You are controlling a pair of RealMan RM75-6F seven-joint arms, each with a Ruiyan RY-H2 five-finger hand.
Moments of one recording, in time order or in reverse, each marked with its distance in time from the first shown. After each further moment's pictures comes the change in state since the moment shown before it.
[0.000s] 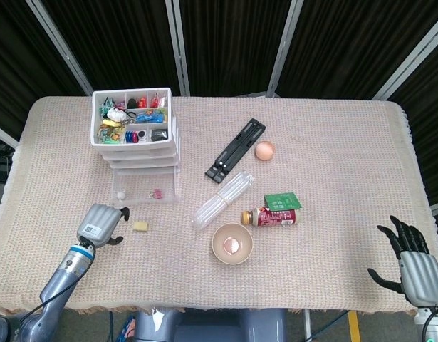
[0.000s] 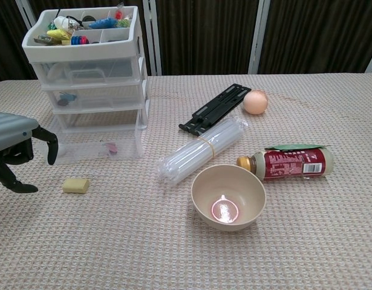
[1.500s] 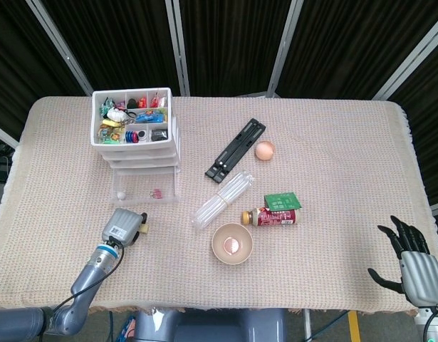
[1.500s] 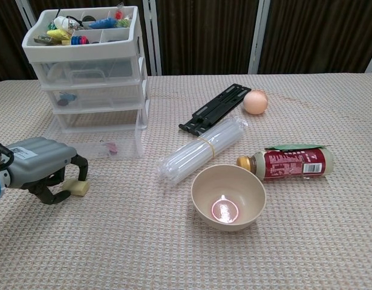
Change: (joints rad) left arm -0.071 -0.183 -0.016 0.119 -0.153 -0.056 0.195; right arm -0.002 0.003 0.002 -0.005 0.002 0.003 0.012
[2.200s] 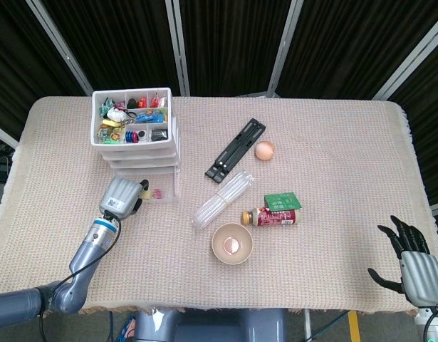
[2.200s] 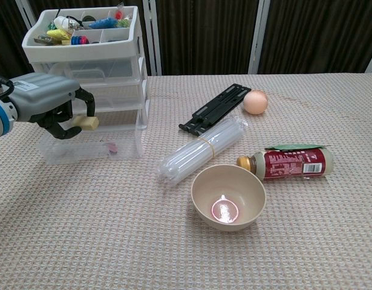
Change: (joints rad) left arm -0.077 0.062 -0.150 0.035 0.047 0.016 -0.062; right arm 0.000 0.000 0.000 -0.002 0.000 0.000 0.002
